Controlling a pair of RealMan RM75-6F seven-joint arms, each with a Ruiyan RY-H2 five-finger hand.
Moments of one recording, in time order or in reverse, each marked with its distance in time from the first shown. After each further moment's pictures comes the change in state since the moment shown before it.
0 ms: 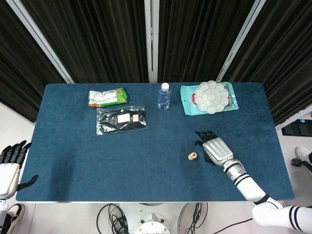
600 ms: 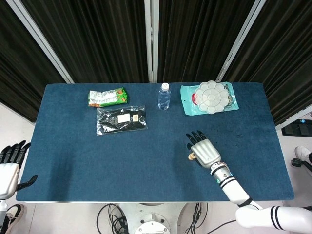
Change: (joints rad) left arm 0.001 0.002 -0.001 0.002 -0.004 0.001 -0.003; right arm 0.027 -0.158 0.005 -0.017 0.094 0.130 -0.366
